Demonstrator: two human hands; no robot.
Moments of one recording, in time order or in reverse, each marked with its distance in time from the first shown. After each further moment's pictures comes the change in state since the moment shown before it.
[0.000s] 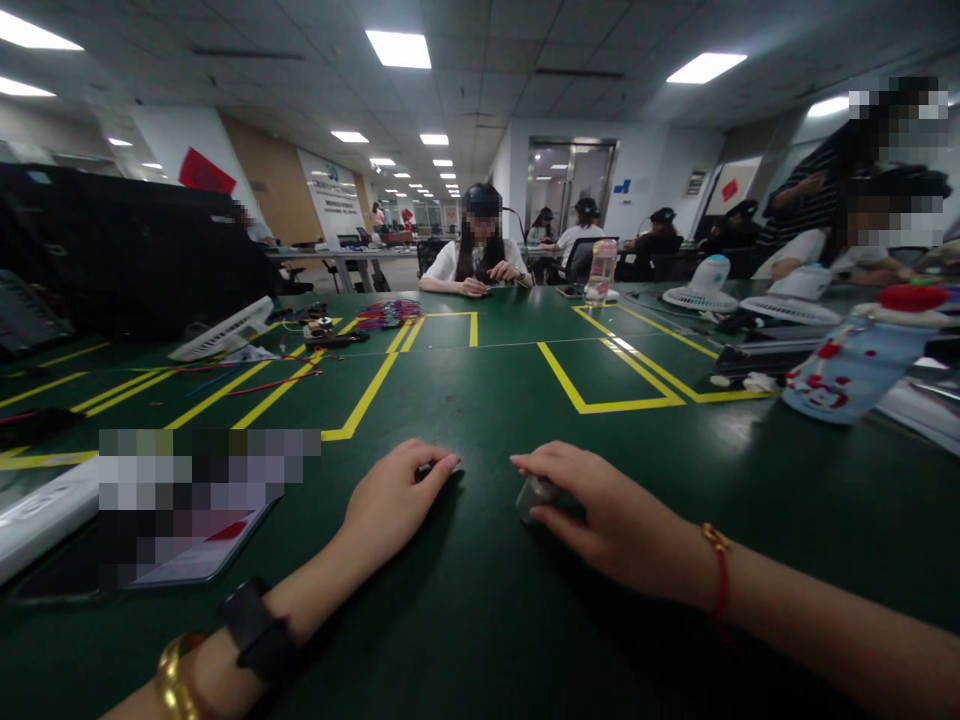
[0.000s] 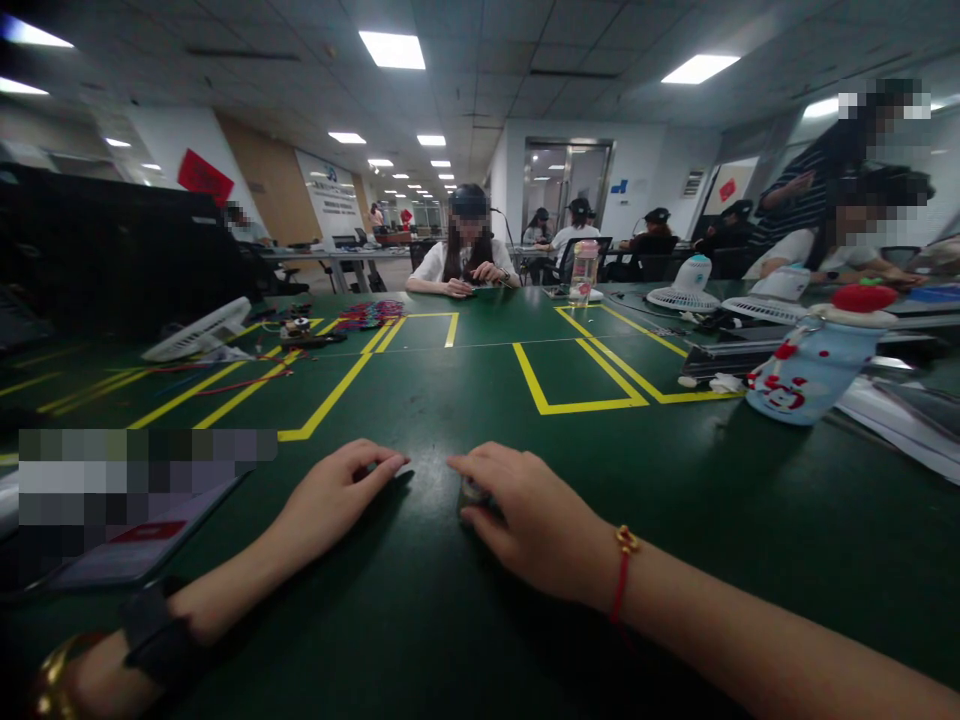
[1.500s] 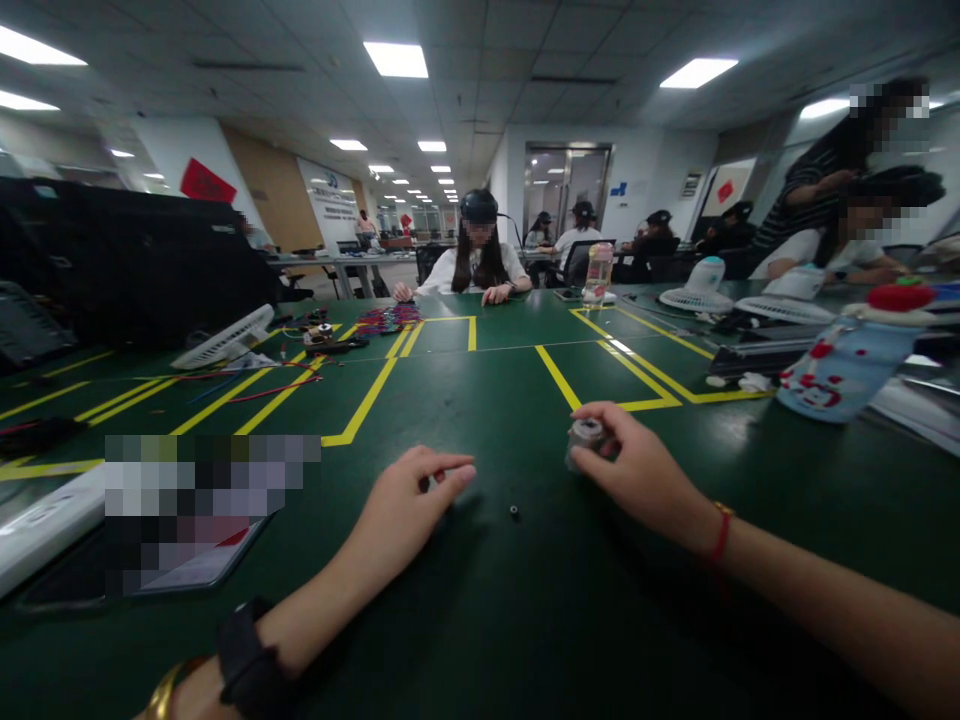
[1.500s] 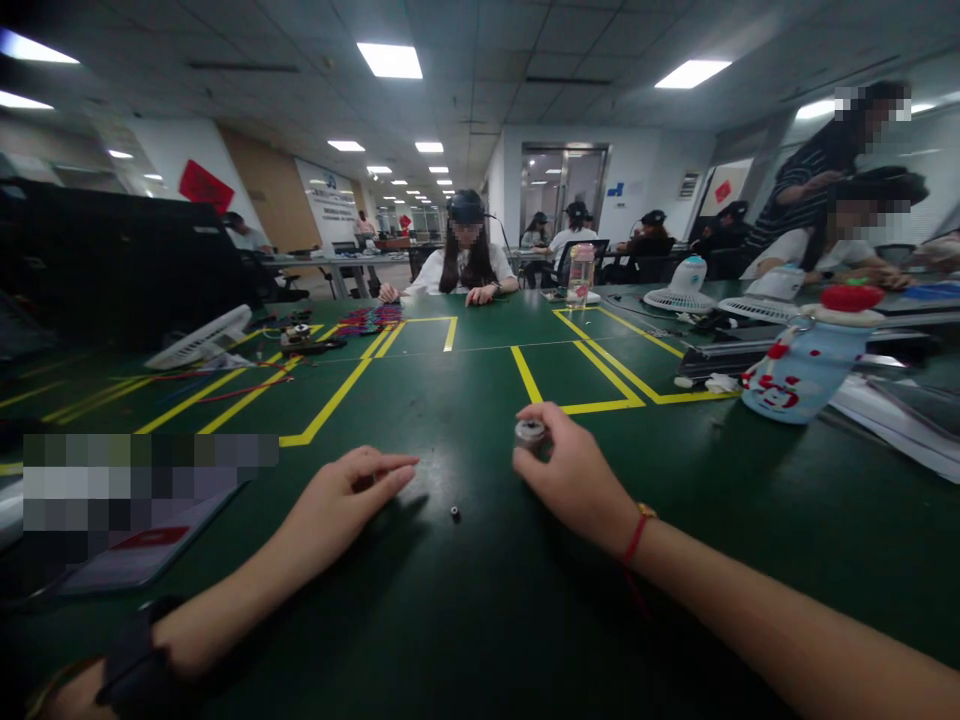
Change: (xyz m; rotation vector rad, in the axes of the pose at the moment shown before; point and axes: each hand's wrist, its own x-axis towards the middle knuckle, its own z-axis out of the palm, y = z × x) left_hand -0.010 0.022 -0.003 -0.117 -0.031 0.019; right_hand 0.000 0.038 -0.017 -0.036 0.318 0.401
